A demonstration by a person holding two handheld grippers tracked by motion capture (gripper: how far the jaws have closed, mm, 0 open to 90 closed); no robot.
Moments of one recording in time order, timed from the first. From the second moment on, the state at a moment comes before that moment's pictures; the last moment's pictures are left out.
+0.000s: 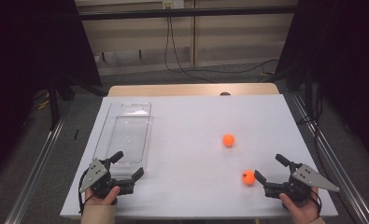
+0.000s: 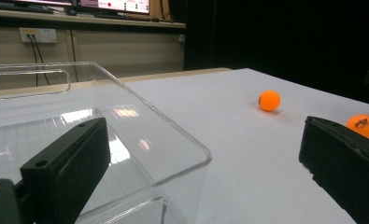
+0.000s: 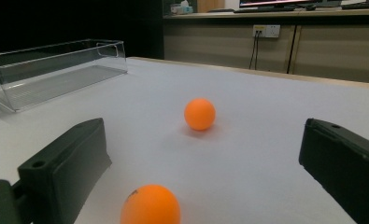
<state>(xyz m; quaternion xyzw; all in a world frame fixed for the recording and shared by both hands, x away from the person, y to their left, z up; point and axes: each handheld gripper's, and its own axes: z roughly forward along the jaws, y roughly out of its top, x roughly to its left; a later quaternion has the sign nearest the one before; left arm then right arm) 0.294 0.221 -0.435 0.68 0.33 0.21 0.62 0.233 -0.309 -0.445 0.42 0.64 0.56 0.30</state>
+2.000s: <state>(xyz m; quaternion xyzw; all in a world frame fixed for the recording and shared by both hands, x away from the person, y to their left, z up) 0.299 0.173 -0.429 0.70 0.29 0.16 0.63 0.232 -0.307 -0.444 0.41 0.65 0.56 0.30</state>
